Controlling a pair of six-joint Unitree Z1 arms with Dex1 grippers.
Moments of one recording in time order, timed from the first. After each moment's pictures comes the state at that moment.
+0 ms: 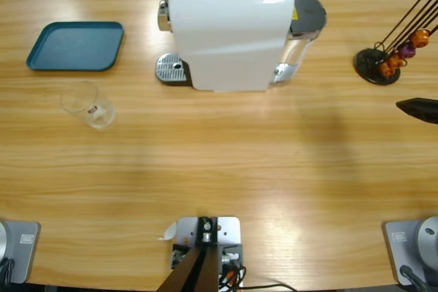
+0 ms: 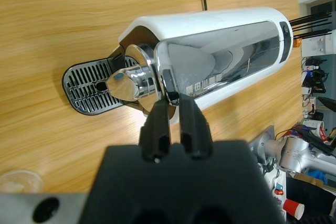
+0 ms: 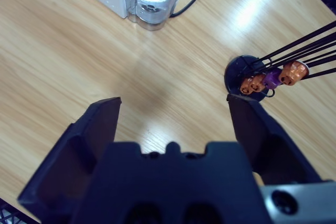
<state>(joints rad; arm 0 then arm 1) -0.61 1.77 -1.57 0.66 -0.28 -0.60 0.80 1.01 -0.89 0.78 -0.27 0.02</state>
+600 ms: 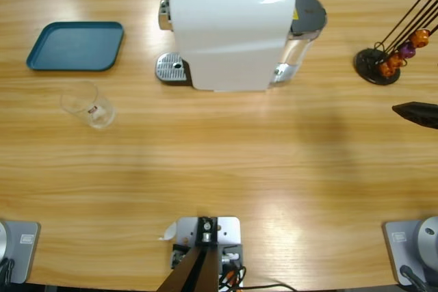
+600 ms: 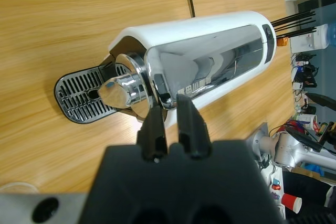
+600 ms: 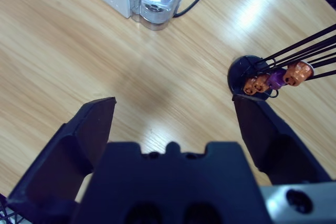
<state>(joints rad) -0.60 1.77 -1.58 0.62 -0.35 -0.57 0.80 1.01 -0.89 0.78 -0.26 0.02</state>
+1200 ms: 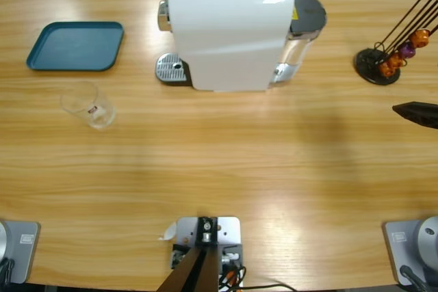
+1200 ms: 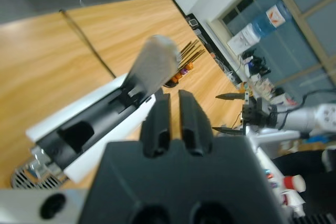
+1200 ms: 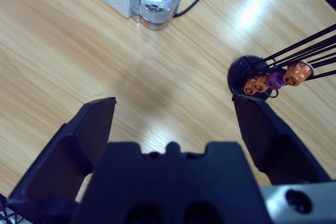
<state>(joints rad) -0.70 1.69 -1.73 0.47 -0.40 -0.46 0.80 1.01 -0.89 0.78 -0.26 0.02</state>
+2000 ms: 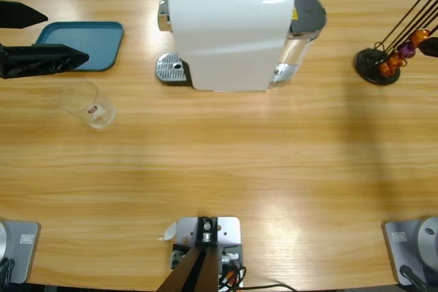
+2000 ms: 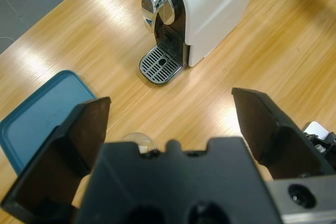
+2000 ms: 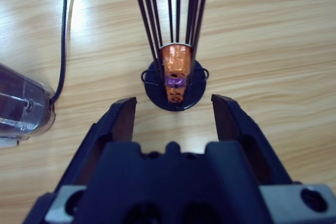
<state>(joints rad) -0.83 1.20 -0.99 0.46 0.10 0.00 0.25 1.19 -0.62 0.19 -0.30 0.30</state>
